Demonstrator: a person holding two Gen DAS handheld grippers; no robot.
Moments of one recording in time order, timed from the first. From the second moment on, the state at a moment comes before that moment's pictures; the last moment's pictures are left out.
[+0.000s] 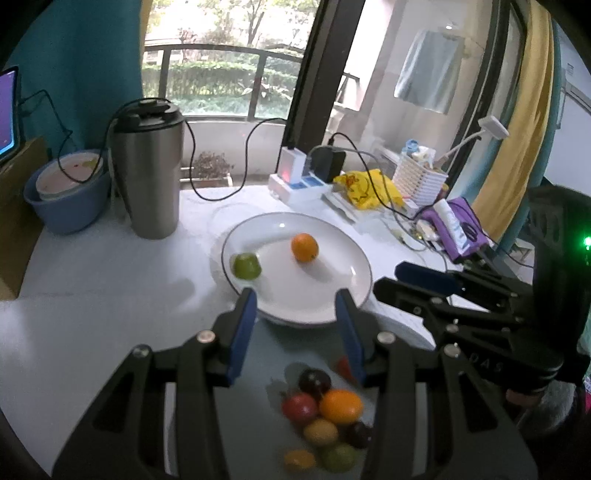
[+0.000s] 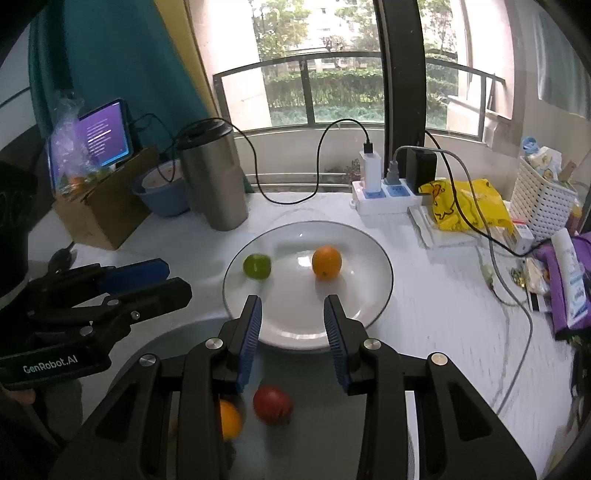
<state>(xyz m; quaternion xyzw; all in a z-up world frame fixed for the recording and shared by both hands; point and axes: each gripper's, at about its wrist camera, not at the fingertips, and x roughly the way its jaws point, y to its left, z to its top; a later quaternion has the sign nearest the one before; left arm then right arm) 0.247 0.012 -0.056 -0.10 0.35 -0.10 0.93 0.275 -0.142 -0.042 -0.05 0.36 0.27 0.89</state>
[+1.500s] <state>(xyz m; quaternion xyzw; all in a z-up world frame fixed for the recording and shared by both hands) 0.142 0.016 -0.122 -0.13 0.40 -0.08 0.90 0.168 -0.136 -0.116 -0.08 0.43 0.29 0.85</state>
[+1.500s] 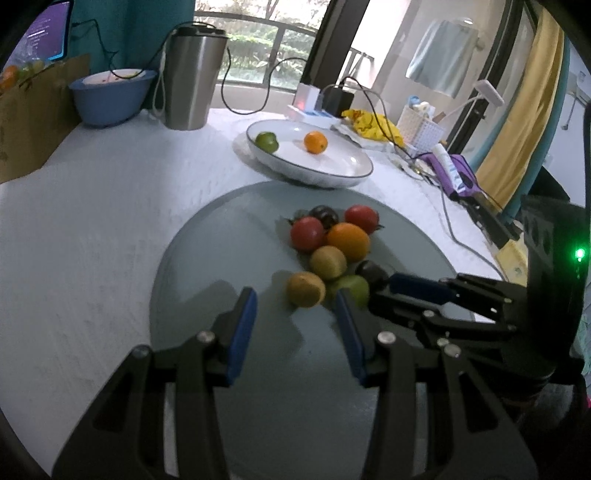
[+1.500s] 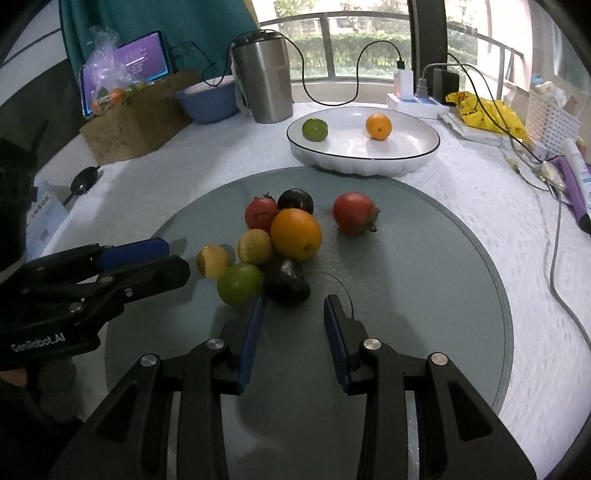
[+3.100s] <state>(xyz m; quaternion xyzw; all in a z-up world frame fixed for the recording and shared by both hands) 0.165 0.007 -0.110 -0.09 0.40 -0.12 0.91 0.180 -0.142 -0.100 -0.05 0.41 0.30 0.86</state>
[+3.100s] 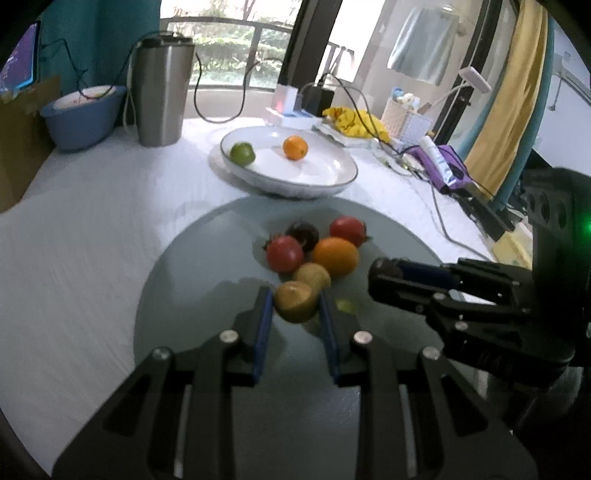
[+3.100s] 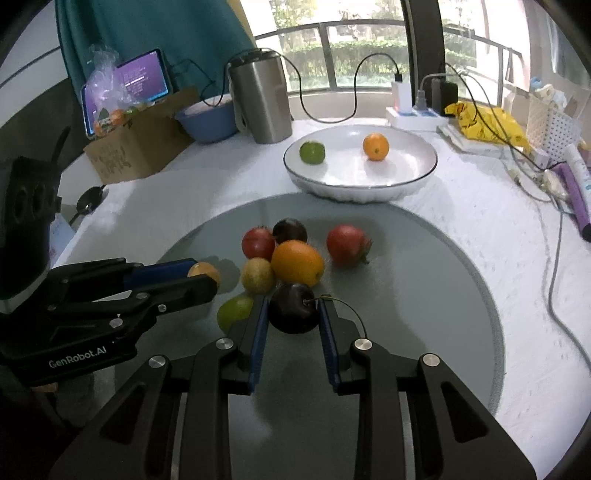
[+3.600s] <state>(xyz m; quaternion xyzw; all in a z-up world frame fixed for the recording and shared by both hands) 0.202 0.005 -0.088 -0.08 0.37 -0.12 0.92 0.223 -0.158 -0.072 -0.05 0.38 0.28 0.88</state>
